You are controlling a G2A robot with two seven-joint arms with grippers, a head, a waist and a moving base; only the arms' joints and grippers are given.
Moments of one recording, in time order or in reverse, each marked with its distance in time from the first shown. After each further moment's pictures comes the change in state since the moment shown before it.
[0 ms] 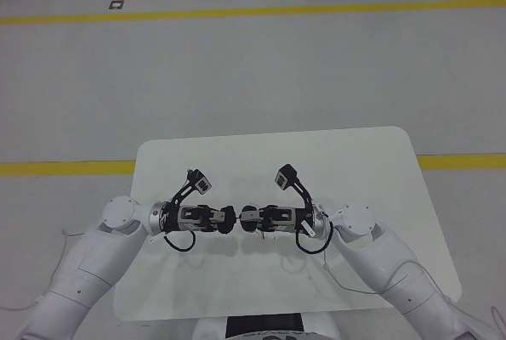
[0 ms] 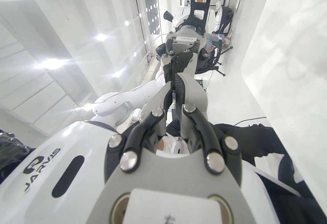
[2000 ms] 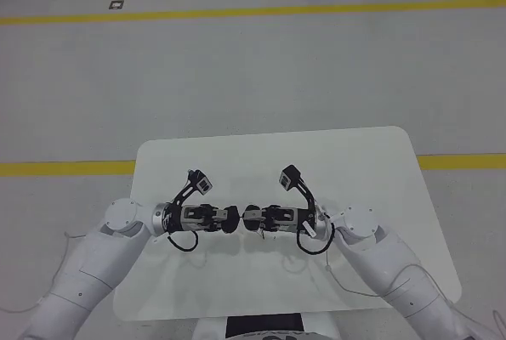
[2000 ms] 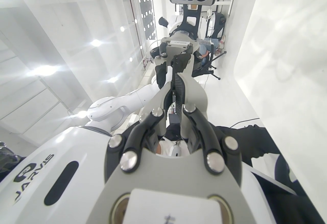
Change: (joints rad) left arm 0.013 -0.001 0.006 -0.016 0.014 0.008 0.059; right arm -0.029 0.006 0.030 -0.021 -0.041 0.020 -0.023
